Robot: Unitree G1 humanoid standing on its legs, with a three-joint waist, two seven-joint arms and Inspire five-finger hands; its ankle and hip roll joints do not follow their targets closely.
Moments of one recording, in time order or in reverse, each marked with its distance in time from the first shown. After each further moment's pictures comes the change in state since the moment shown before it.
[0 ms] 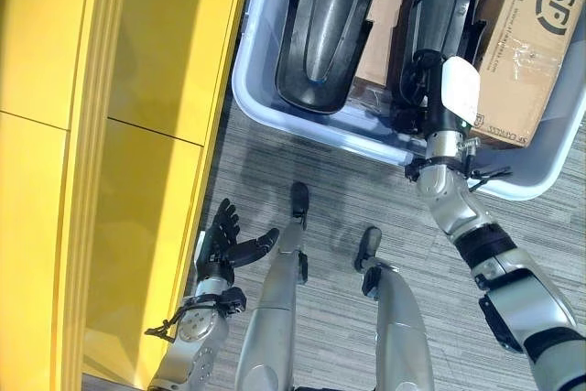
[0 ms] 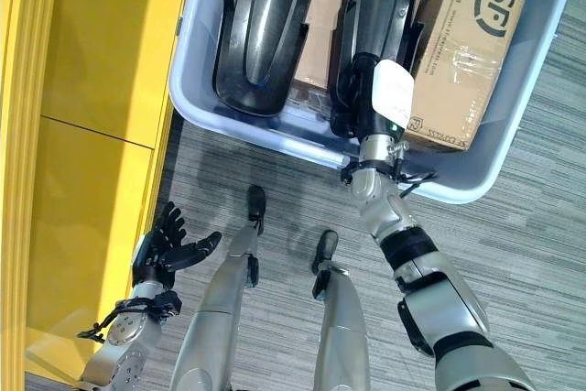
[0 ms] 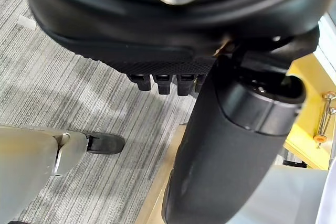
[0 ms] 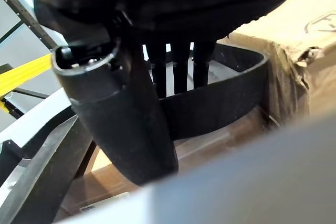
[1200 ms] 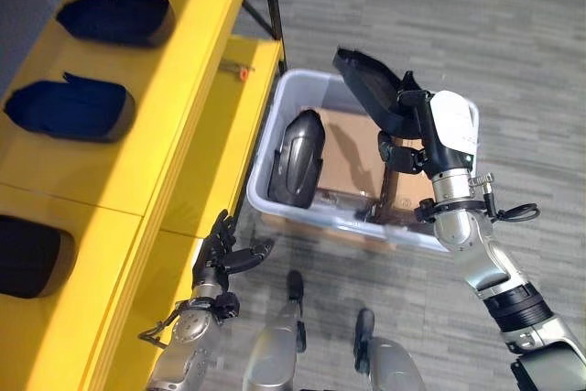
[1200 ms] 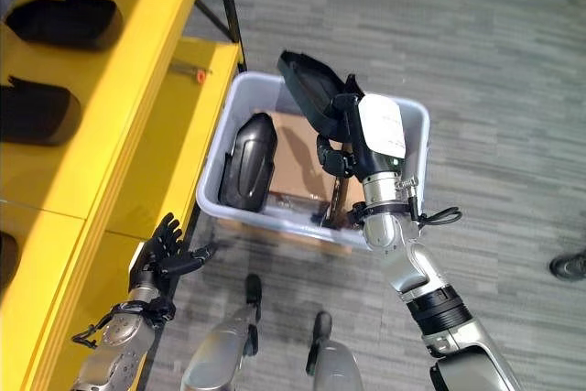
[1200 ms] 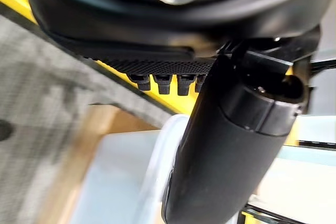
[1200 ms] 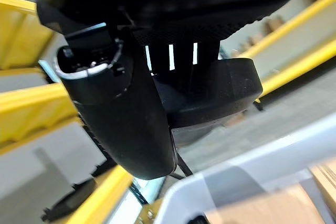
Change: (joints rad) left arm 0.013 -0.033 0.102 0.066 0.080 0.087 -0.115; right arm 0.325 -0.105 -0.083 -0.474 -0.081 -0.071 0.254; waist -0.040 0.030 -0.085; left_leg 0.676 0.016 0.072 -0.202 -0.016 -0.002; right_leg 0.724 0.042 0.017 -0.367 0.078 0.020
